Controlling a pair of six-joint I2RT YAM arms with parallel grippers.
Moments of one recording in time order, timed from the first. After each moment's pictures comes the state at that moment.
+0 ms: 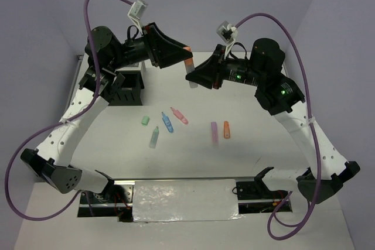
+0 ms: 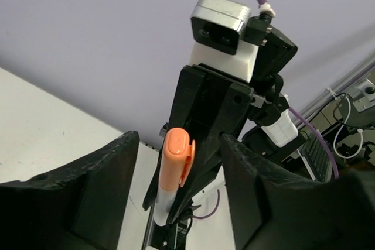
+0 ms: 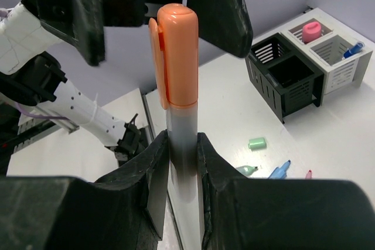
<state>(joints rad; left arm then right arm) -0.48 1.39 1.66 0.09 0.81 -0.84 0.57 1.23 1.59 -0.39 -0.66 0.30</state>
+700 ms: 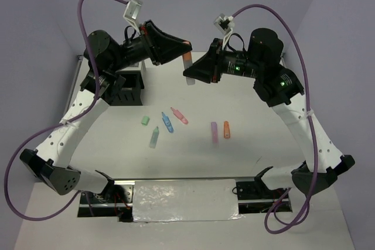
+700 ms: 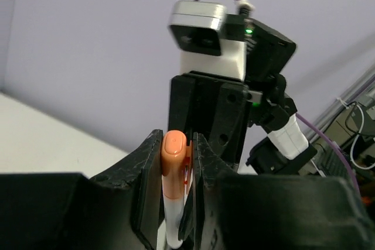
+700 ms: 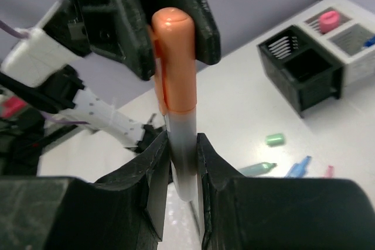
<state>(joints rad) -0.50 1.39 1.64 0.15 0.76 -0.81 0.57 1.30 1.72 -0.46 -0.67 0.37</state>
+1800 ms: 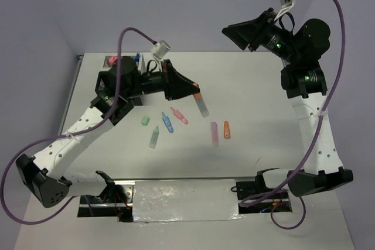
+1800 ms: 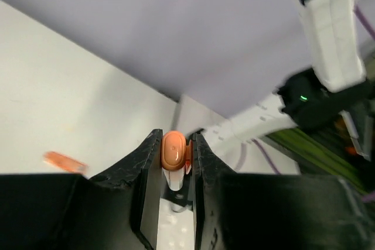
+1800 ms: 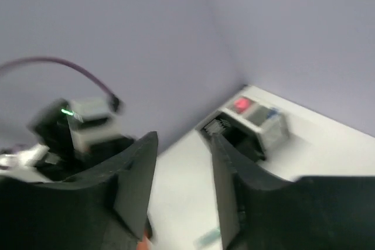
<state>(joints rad) -0.68 1.27 1.29 0.06 0.69 -0.63 0.18 1.29 1.73 -0.08 -0.81 0.67</state>
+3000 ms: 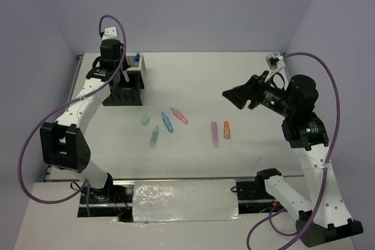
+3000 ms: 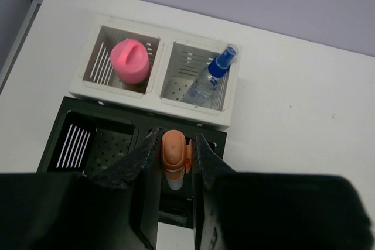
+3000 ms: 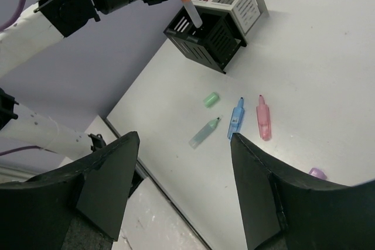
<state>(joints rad) -0.16 1.57 1.39 -0.25 -0.33 -0.26 0.18 0.82 1.17 -0.47 -0.64 0.46</state>
